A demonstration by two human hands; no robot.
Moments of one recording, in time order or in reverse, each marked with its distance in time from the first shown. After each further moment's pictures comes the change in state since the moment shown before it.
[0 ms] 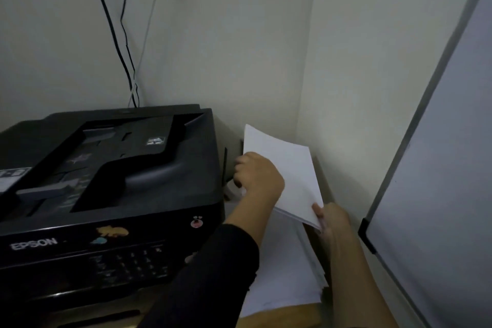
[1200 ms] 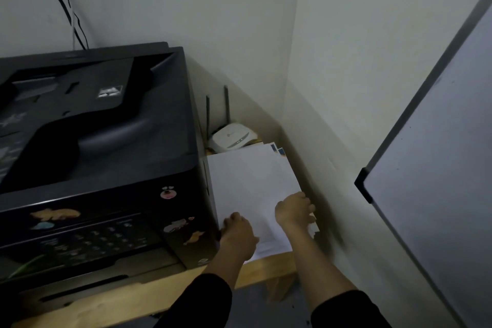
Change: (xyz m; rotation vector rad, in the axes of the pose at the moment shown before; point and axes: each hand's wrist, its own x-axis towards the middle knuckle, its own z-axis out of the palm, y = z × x) left_hand -0.039 -0.100 0.198 0.313 -0.575 0.215; right_hand 0.028 0.104 0.078 -0.698 0.212 0.077
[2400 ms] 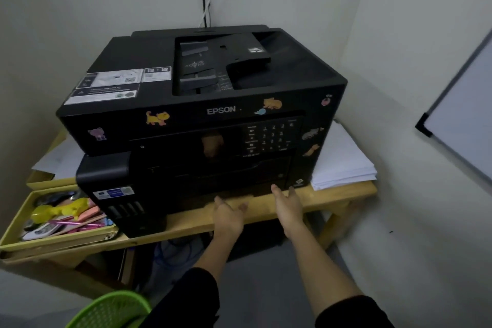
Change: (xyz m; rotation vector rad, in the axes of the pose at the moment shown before) left_hand -0.198 -0.257 0.071 -1.277 0.260 -0.247; right_hand -0.310 -0.015 0.128 0.733 -0.277 -0.102
